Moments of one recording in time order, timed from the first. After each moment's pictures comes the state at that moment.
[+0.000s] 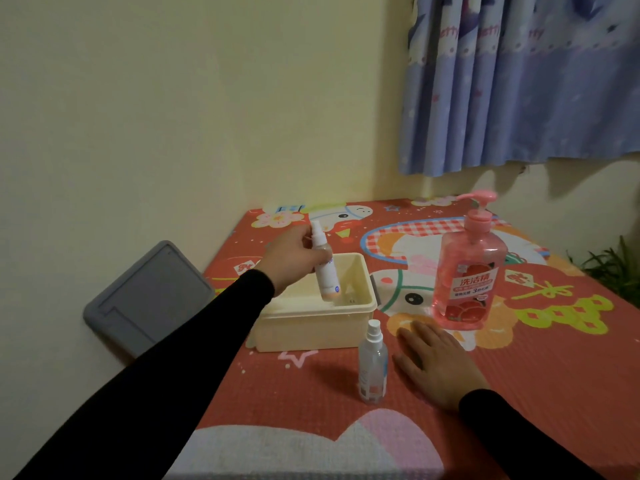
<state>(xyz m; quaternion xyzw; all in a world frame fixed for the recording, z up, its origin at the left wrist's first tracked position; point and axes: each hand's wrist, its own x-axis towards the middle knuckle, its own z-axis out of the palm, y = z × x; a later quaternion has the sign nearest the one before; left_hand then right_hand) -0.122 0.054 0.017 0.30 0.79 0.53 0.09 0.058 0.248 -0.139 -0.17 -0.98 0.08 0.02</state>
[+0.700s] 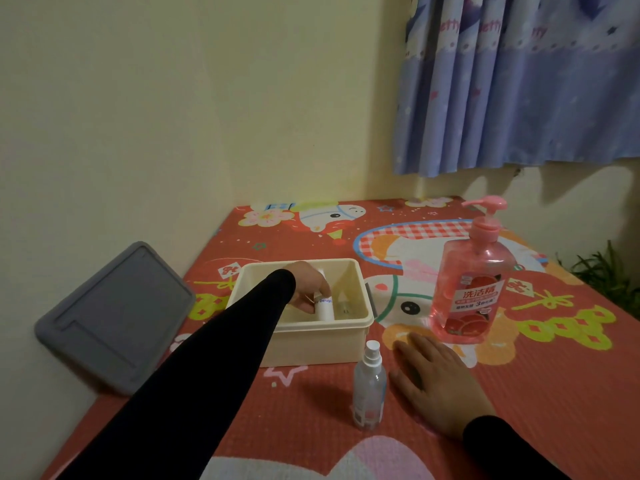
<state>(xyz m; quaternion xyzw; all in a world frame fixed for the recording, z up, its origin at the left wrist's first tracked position) -0.181 0.115 -0.039 0.14 0.86 0.39 0.31 0.055 0.250 -0.141 -0.18 -0.98 0.07 0.04</state>
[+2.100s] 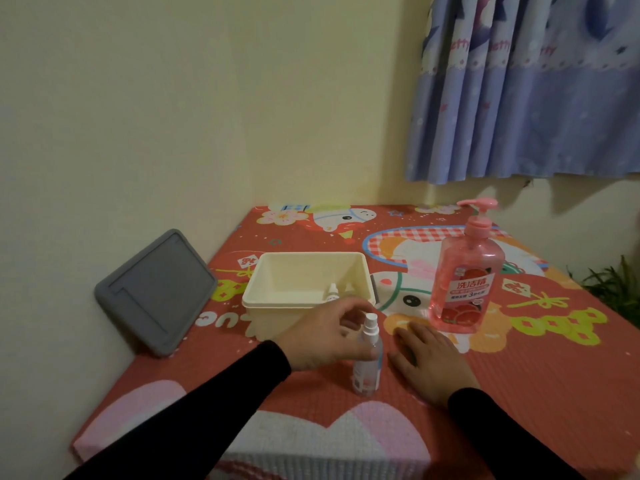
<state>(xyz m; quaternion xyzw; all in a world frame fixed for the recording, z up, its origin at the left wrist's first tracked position) -0.027 0.039 -0.040 0.42 0.76 0.46 0.20 0.057 0.249 -0.142 -0.18 -0.98 0.06 0.05</state>
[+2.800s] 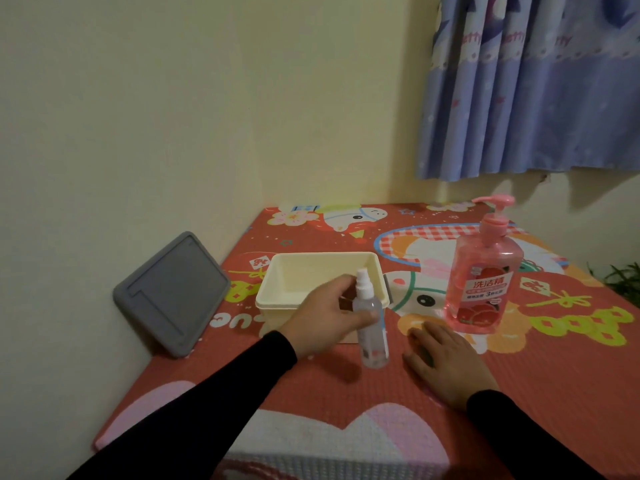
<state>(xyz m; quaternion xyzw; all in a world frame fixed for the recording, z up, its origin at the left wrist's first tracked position) -0.044 0.035 -0.034 0.41 0.76 0.50 0.10 0.056 0.251 -0.143 -0.18 -0.98 0.07 0.05</state>
